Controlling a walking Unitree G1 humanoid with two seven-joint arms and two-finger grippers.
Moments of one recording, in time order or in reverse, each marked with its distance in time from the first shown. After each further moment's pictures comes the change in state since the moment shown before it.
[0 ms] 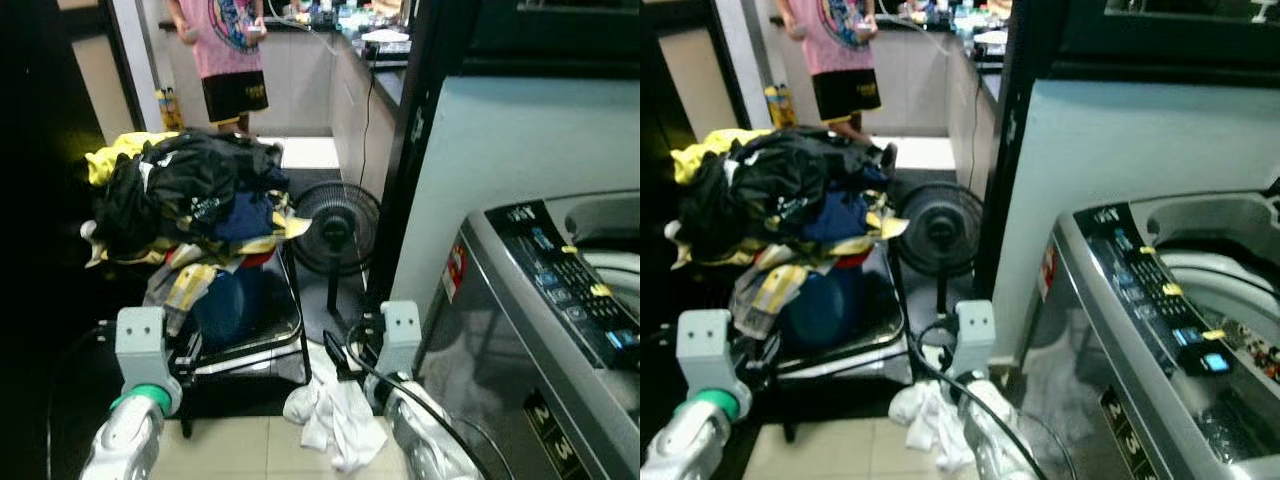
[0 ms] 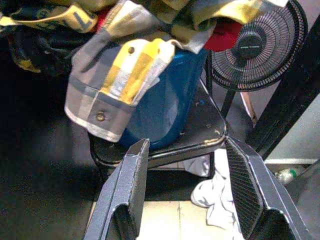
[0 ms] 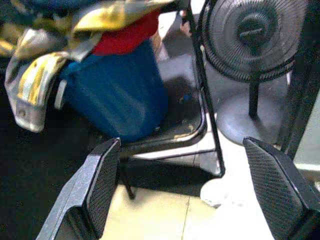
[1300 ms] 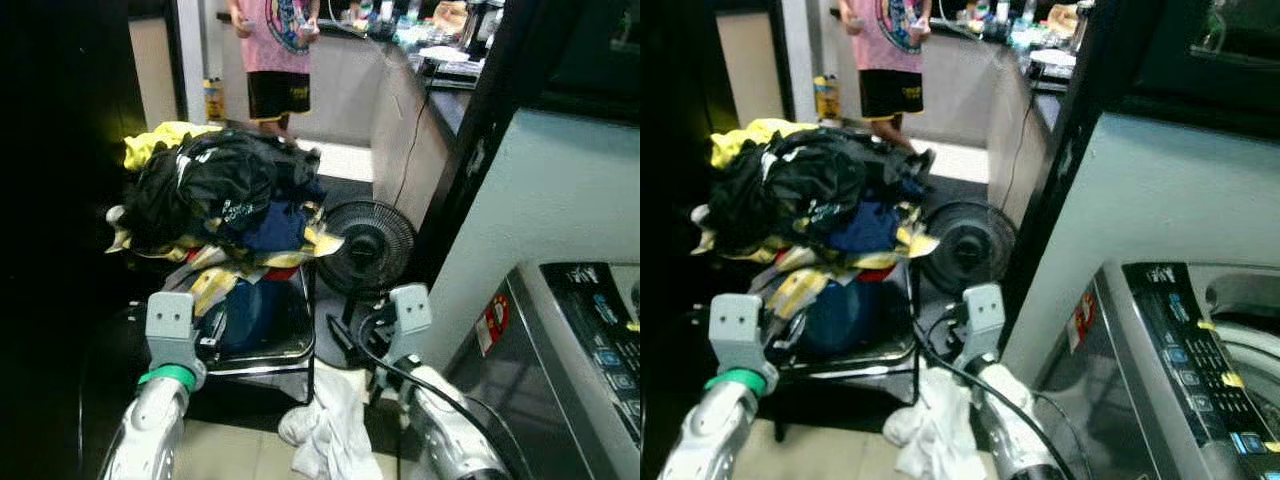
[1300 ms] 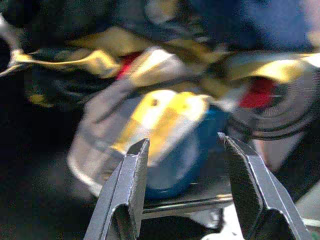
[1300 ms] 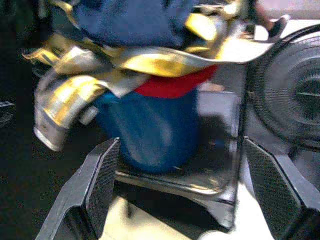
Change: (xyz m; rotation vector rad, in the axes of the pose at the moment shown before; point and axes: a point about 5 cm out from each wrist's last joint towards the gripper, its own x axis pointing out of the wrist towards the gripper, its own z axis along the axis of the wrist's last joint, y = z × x) left arm 0.018 -0.014 0.014 0.040 -0.148 -0.026; right arm 0.012 0.011 0.013 -0.084 -0.060 0.158
